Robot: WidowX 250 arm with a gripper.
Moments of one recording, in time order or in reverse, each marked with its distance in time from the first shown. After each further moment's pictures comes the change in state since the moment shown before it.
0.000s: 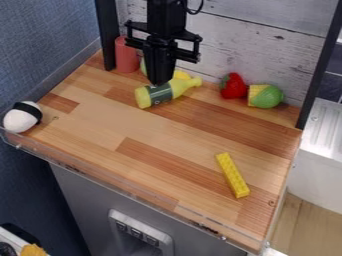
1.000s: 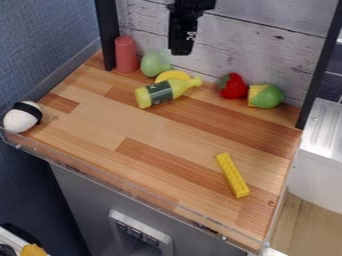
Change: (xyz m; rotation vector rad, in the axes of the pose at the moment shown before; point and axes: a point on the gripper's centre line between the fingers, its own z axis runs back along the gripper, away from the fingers) arm 0.060 0.000 0.017 0.063 0.011 -0.969
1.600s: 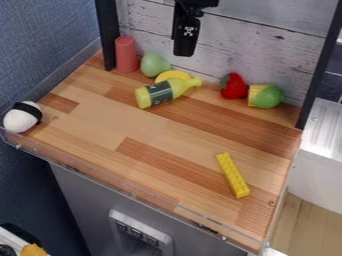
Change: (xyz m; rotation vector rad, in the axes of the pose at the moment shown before) arm 0.001 0.004 0.003 -0.003 0.014 -0.021
